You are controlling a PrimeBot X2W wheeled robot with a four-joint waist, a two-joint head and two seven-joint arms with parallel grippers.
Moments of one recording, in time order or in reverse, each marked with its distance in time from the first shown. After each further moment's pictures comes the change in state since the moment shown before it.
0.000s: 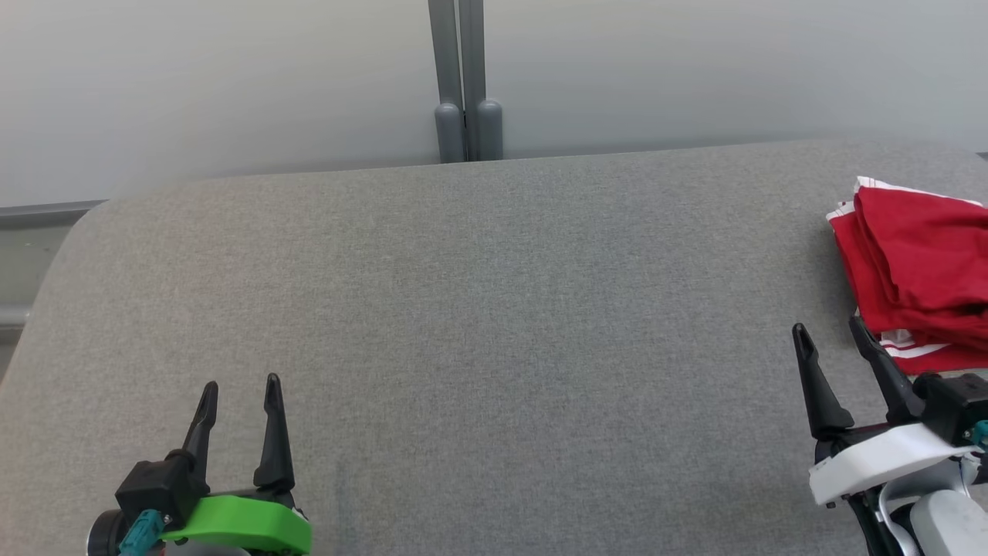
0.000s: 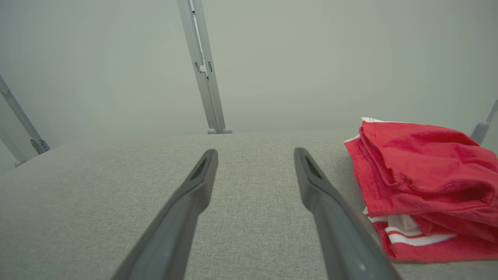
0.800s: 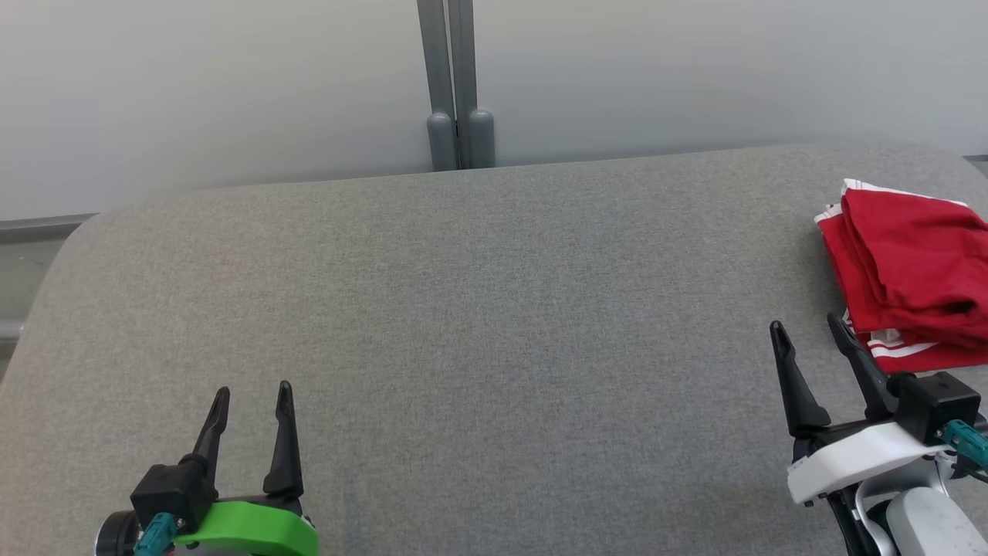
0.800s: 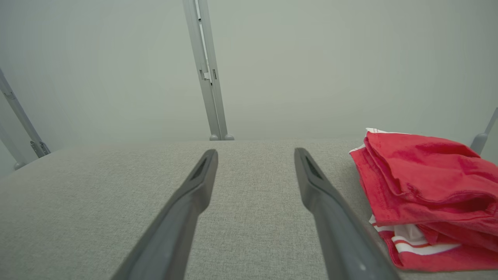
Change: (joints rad) left arm 0.006 -0.041 0.040 0.021 0.081 -0.054 0.000; right arm -0.006 0.066 -0.014 -0.008 -0.086 0.000 0.000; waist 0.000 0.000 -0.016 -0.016
